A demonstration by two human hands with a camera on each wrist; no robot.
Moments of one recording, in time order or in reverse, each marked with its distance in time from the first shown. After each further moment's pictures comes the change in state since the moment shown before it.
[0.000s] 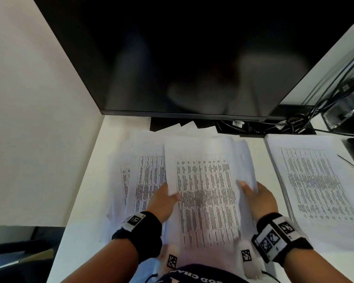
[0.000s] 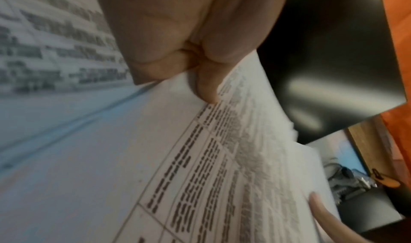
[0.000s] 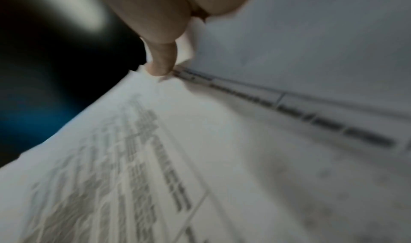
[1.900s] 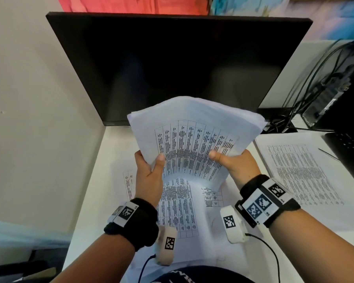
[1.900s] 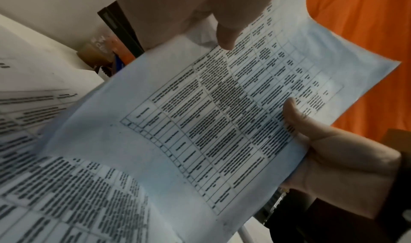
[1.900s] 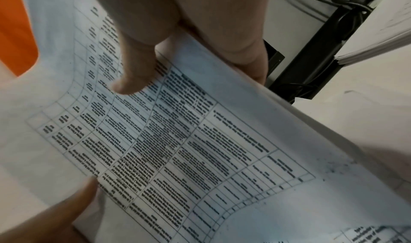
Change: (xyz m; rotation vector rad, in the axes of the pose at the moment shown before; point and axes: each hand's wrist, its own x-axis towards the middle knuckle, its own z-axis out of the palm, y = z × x) left_hand -0.032 0.041 -0.027 -0.432 0.300 0.614; right_hand -0.043 -0.093 -0.012 0.682 -0.143 -0.442
